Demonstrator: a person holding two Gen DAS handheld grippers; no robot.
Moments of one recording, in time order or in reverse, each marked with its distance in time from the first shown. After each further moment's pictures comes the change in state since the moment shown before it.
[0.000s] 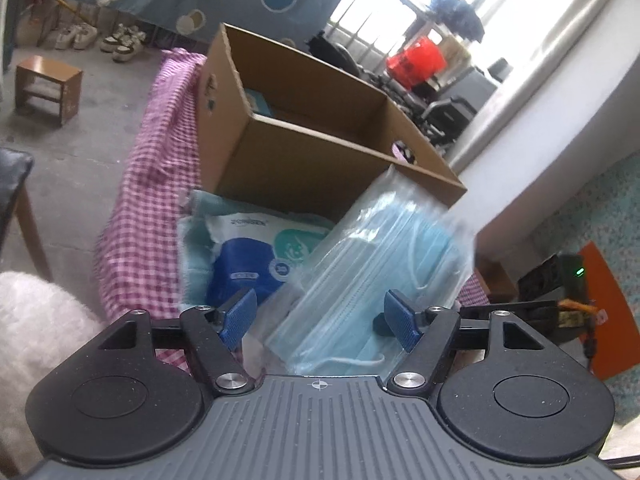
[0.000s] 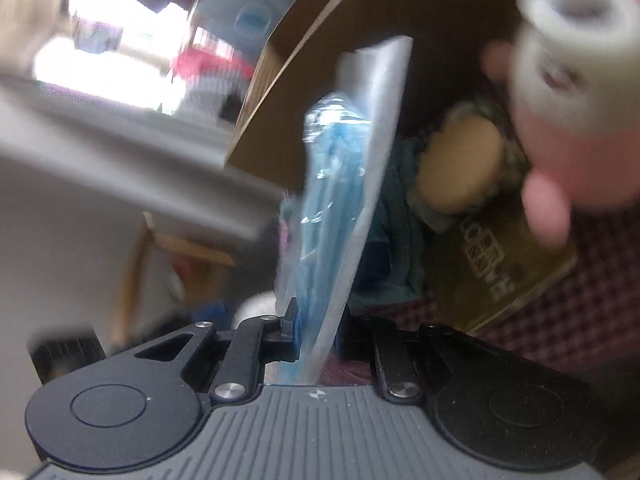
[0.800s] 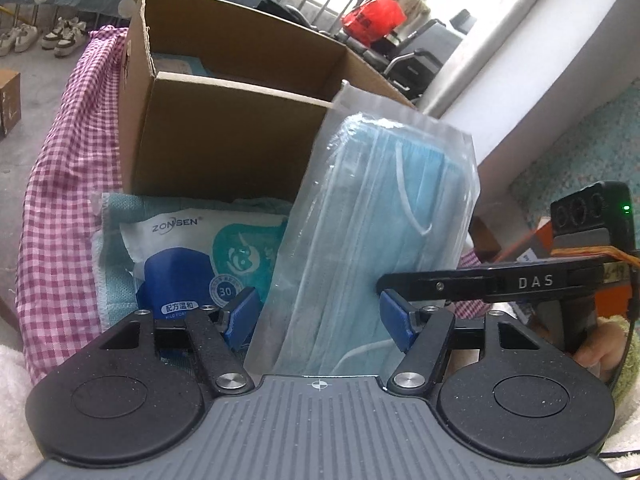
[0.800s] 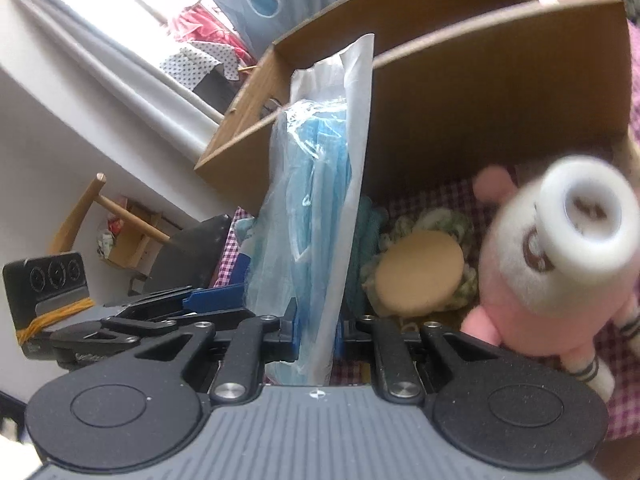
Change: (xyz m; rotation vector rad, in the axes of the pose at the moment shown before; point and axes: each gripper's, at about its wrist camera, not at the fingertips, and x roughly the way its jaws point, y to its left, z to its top) left arm 0.061 -0.010 0.004 0.109 0.100 -0.091; right arm -0.014 0.023 0.019 -0.210 -0.039 -0.161
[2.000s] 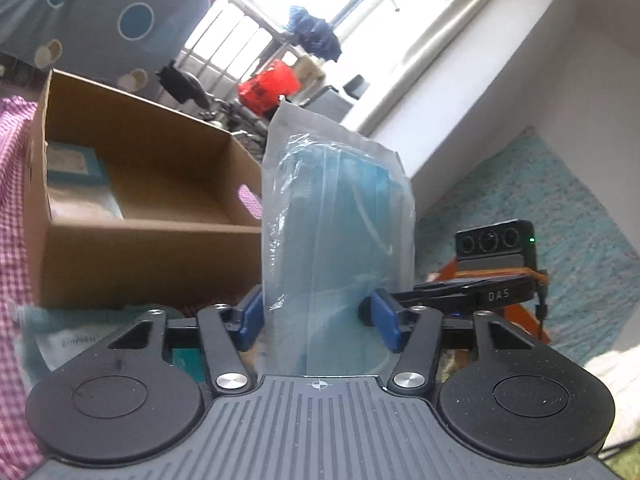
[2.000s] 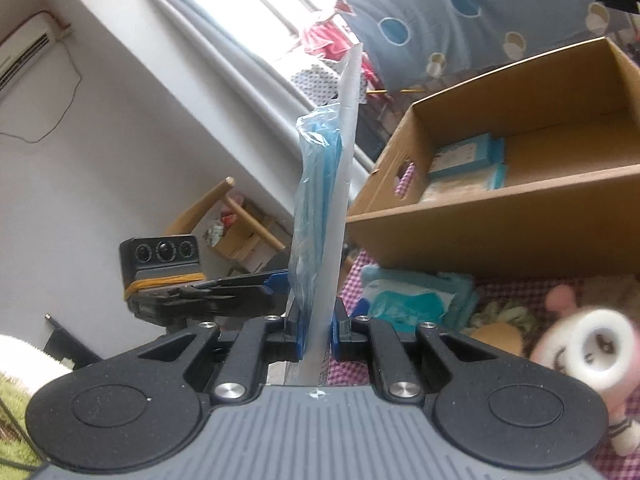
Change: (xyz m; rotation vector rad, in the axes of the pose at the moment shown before) left arm -0.043 -0.017 0.024 0.047 -0.202 -0.323; right arm -0.070 0.009 0.045 -0.158 -0.046 0.327
